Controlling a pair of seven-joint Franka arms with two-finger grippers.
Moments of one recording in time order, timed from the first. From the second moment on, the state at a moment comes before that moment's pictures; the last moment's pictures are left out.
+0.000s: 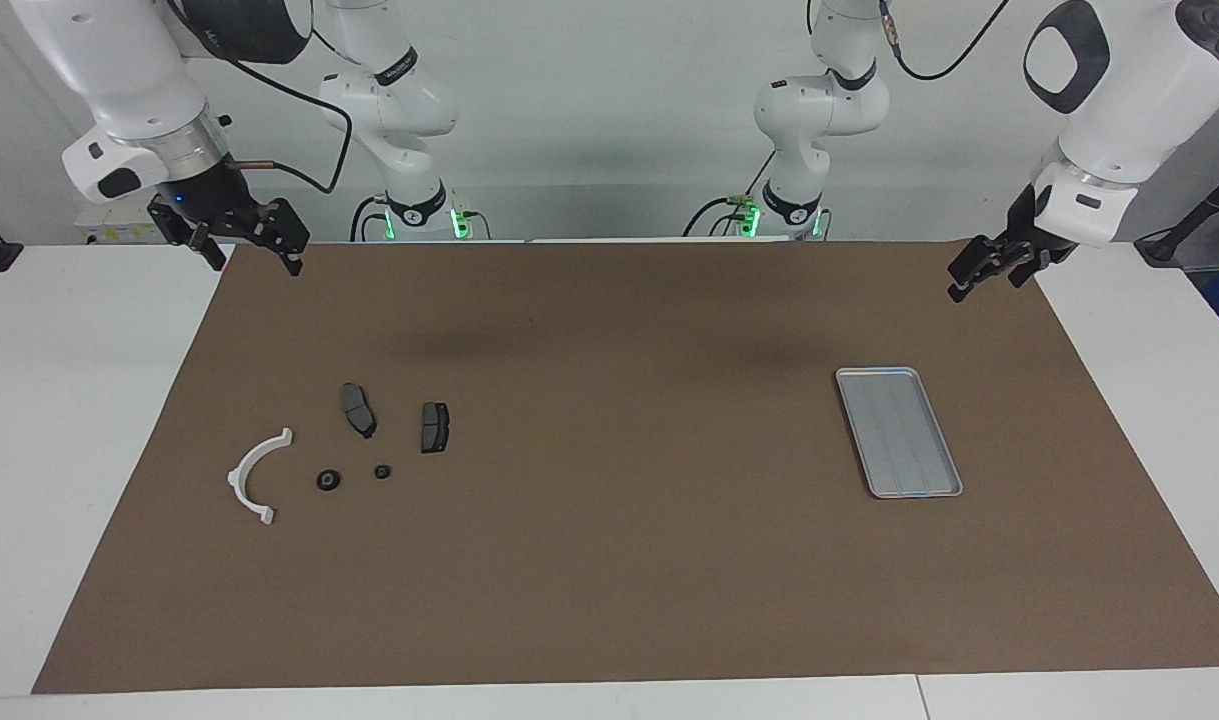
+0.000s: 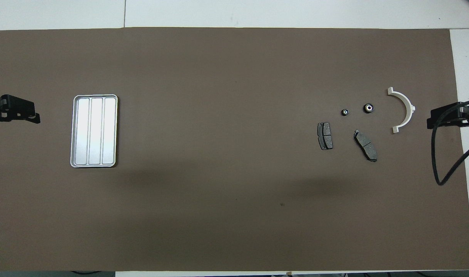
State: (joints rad) left arm -0.02 0.01 0.04 -1.63 -0.02 1.59 -0.15; right arm -0.11 -0.05 0.05 -1.64 -0.01 1.55 0.05
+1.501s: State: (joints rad) left arm -0.02 0.01 0.04 -1.63 -0.02 1.59 -0.15; right arm -0.15 0.36 0.05 -1.77 -0.01 2.17 -0.05
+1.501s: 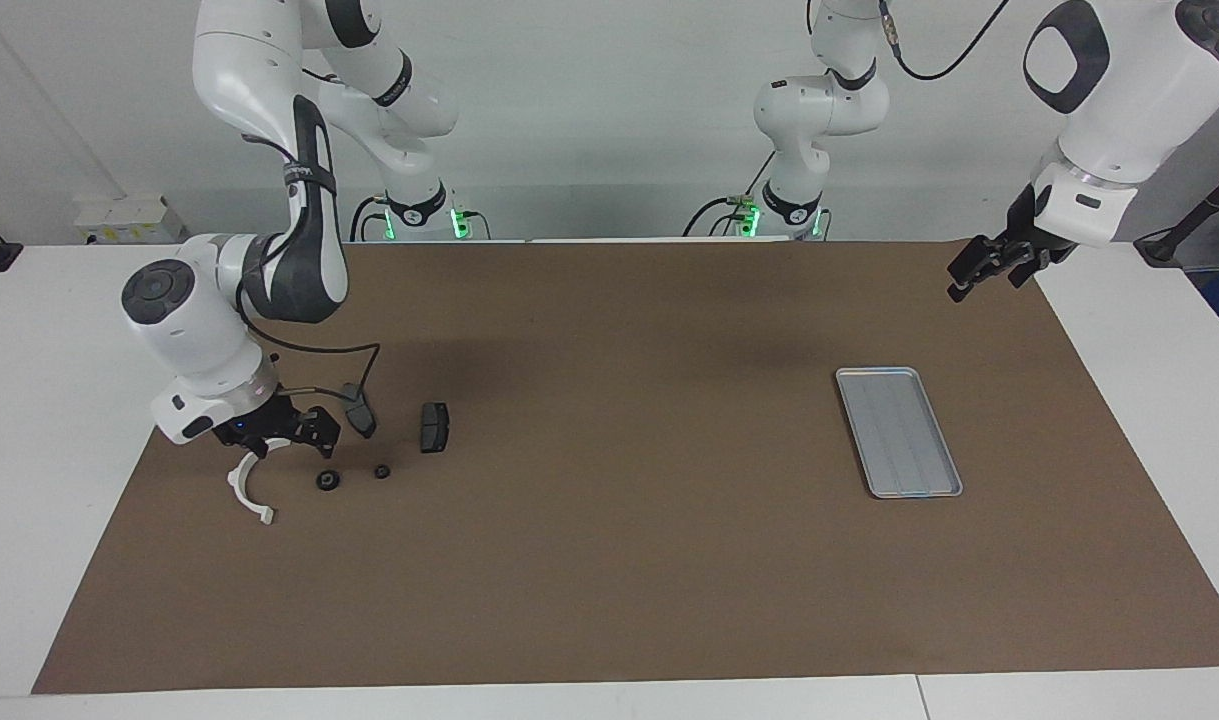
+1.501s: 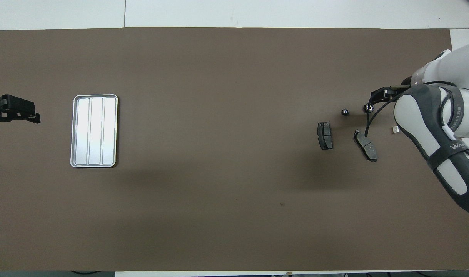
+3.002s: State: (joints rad) left arm -0.02 0.01 0.04 -1.63 -0.02 1.59 -0.15; right arm -0.12 0.45 0.05 -1.82 -0.01 2.26 -0.07
